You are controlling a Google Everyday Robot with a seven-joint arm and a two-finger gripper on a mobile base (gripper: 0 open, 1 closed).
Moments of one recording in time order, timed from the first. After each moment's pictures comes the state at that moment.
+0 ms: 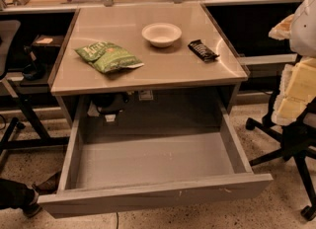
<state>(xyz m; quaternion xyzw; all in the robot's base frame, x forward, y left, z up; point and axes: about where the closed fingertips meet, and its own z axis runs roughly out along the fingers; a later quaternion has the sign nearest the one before) 0.438 -0.217 0.976 -0.60 0.78 -0.03 0.16</state>
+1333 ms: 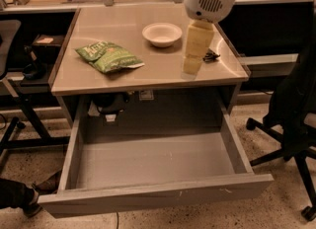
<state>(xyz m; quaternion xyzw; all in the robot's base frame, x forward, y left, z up) 0.536 -0.085 0.984 -0.63 0.76 -0.04 0.15</state>
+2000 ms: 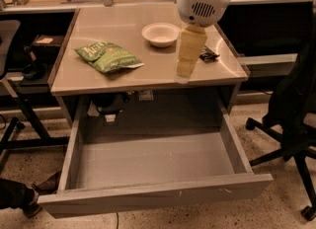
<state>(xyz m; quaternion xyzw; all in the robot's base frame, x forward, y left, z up) 0.540 -0.065 0.980 -0.64 0.75 -0.04 0.17</state>
